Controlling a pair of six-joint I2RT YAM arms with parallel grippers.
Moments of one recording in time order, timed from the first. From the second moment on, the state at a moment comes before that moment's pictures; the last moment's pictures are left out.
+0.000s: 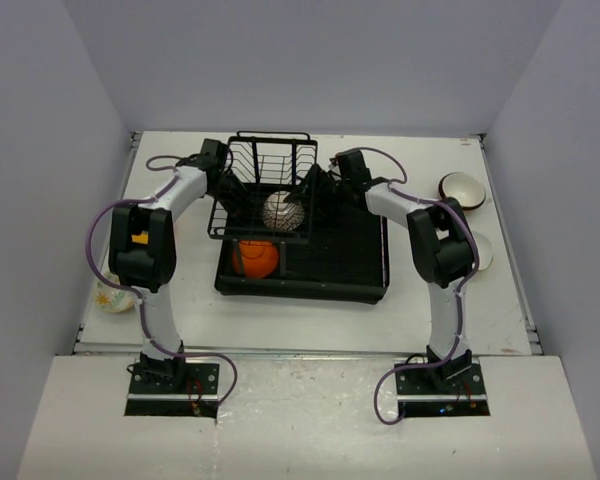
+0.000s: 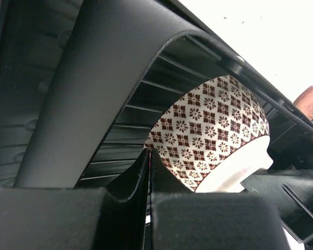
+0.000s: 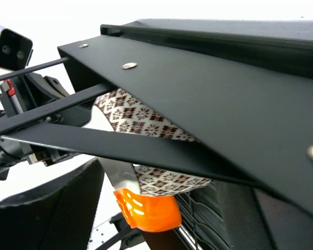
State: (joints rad) left arm -0.19 1.99 1.53 -0.71 0.40 -0.90; right arm 0.43 2.12 1.51 -0.13 -0.62 1.05
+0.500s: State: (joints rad) left arm -0.19 2.00 1.56 -0.74 0.40 -0.87; right arm 0.45 2.07 1.42 -0.02 -0.58 1.06
